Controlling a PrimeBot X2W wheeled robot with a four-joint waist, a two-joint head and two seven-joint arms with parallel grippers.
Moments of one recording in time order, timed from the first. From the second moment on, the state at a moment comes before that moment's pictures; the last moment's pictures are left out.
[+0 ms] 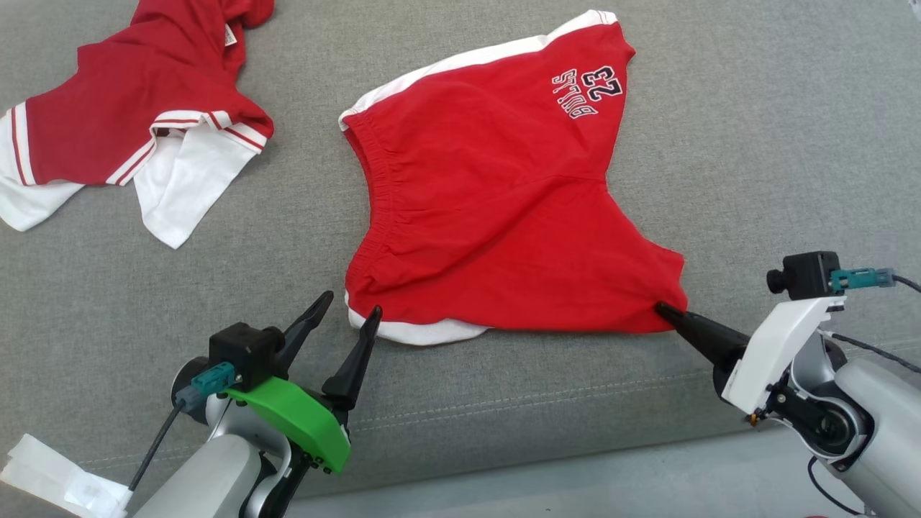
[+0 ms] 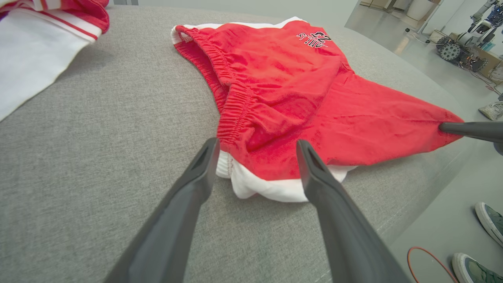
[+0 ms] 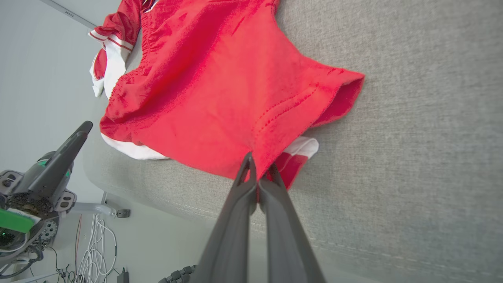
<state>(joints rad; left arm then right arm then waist) -0.33 0.30 -0.72 0.27 -0.73 -0.06 -0.25 -0.34 -0.57 0.81 0.25 1.26 0.12 0.10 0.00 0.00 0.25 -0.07</state>
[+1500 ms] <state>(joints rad) -0.27 0.27 -0.57 0.24 -0.71 -0.05 -0.25 -0.35 -0.59 0.66 0.20 1.11 -0.01 -0.19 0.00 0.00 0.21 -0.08</state>
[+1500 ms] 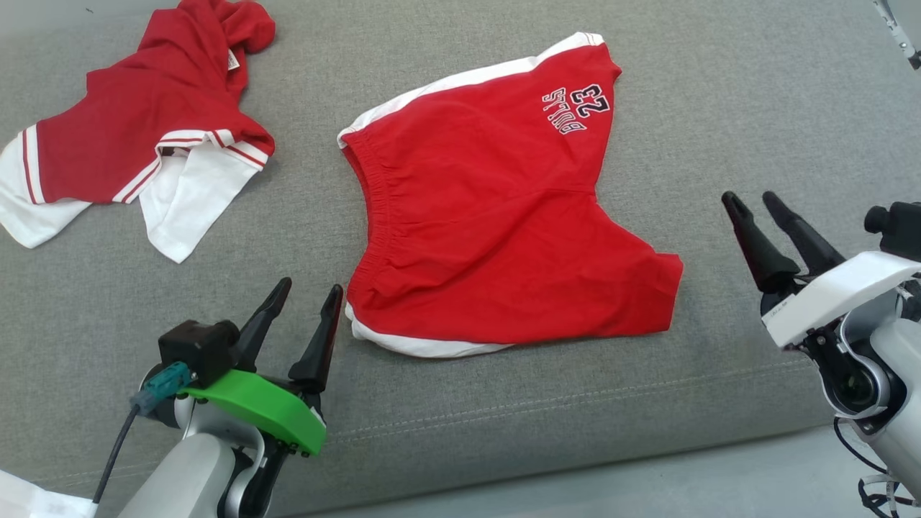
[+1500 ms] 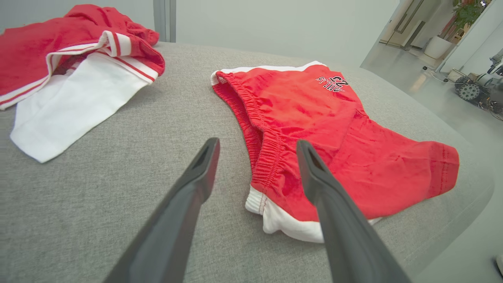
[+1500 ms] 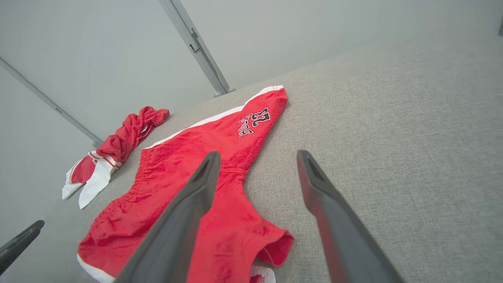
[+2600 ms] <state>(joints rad) -0.20 0.18 -0.30 0.10 -0.58 0.01 -0.25 -0.19 -0.37 0.22 0.03 0.55 -0.12 -0.26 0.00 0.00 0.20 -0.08</state>
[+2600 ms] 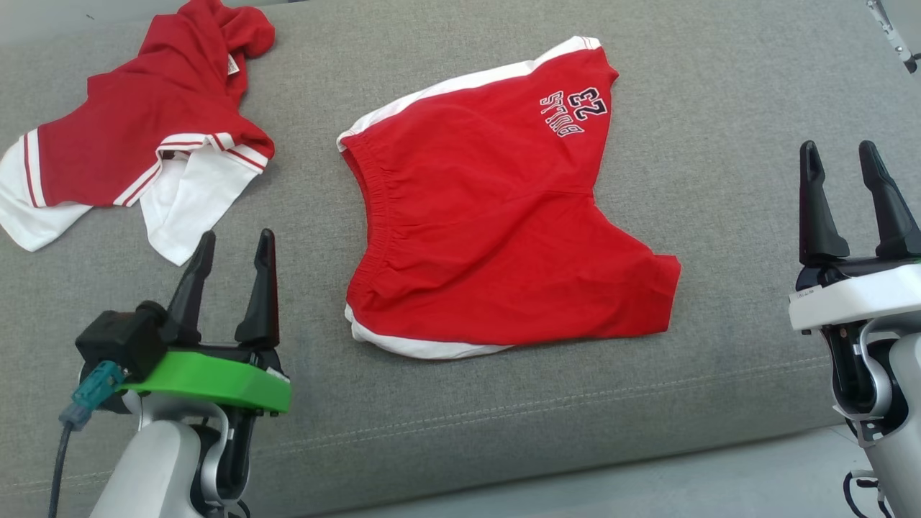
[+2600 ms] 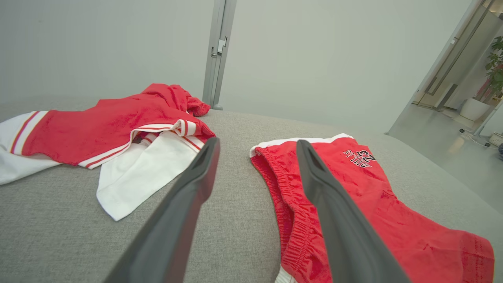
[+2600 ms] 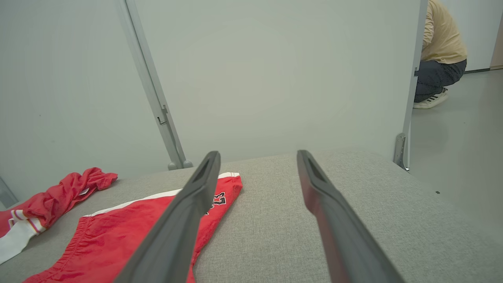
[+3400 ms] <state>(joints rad) -0.15 0.12 -0.19 0.04 -0.47 -0.04 -0.25 -0.13 -0.32 0.18 0.02 0.42 -0.07 -0.26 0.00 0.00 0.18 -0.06</state>
